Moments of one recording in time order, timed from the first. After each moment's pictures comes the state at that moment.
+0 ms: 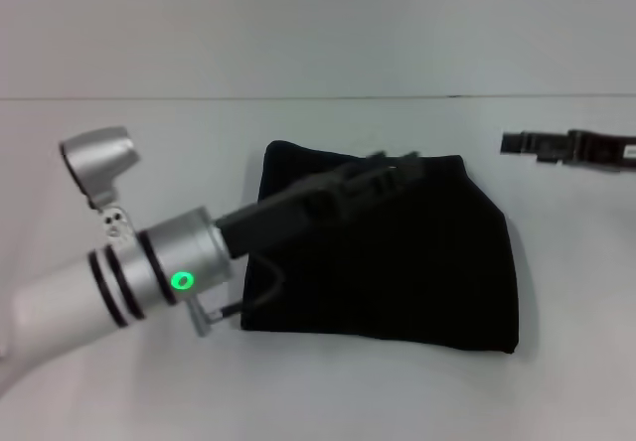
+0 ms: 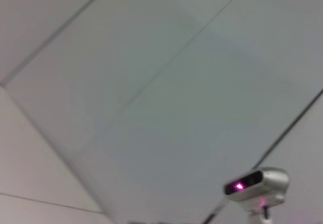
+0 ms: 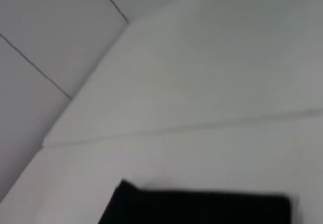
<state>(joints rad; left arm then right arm) -0.75 -2.16 0.26 0.13 1.97 1.47 -1.42 0.71 1.93 -0.60 -0.52 -2.12 -1.23 2.09</state>
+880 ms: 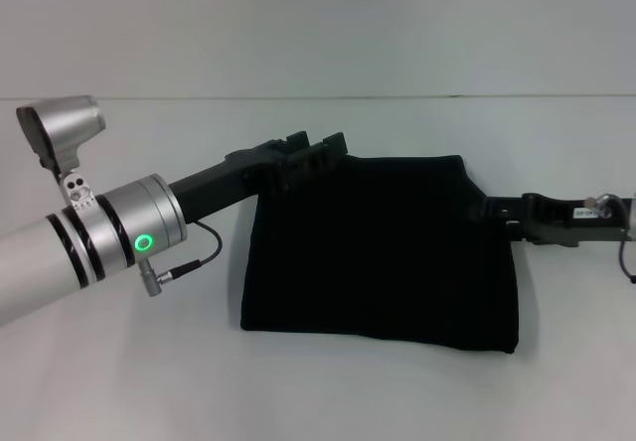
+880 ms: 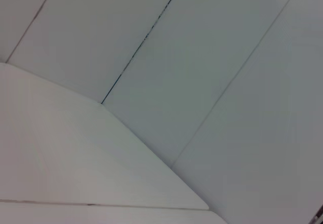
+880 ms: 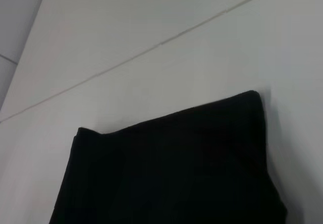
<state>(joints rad) -0.74 -2.15 0.29 0.29 1.97 1.29 -1.44 0.75 1.96 -0.64 -0.35 -2.23 -1.09 2.28</state>
